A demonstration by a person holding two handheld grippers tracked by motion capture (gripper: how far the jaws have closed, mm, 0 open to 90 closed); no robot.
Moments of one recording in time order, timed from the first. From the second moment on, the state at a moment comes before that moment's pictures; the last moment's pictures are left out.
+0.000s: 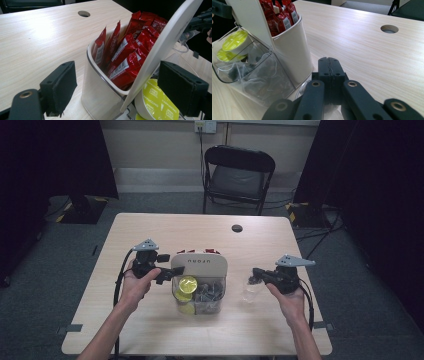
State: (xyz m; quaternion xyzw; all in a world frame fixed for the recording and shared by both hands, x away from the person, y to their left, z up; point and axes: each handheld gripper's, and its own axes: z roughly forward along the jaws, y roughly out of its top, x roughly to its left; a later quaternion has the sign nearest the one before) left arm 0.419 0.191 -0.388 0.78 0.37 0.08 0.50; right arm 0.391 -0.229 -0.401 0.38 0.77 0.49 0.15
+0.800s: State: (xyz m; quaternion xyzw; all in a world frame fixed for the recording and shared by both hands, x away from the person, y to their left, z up) left arm 0.419 0.192 -0.387 0.78 0.37 0.08 0.50; right arm 0.393 -0.229 -0.405 0.40 0.77 0.48 0.15
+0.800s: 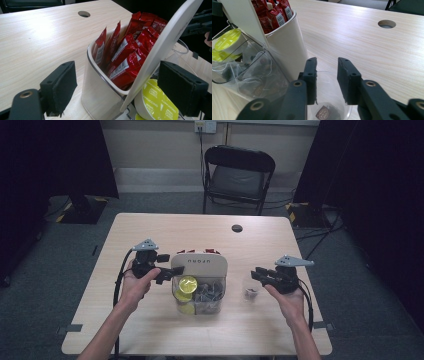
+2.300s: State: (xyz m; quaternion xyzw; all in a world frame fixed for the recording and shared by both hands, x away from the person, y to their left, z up) left arm 0.417 0.205 -0.382 0.77 0.37 0.08 0.51; right arm 0.354 -0.281 -0.472 0.48 0.77 0.37 0.17
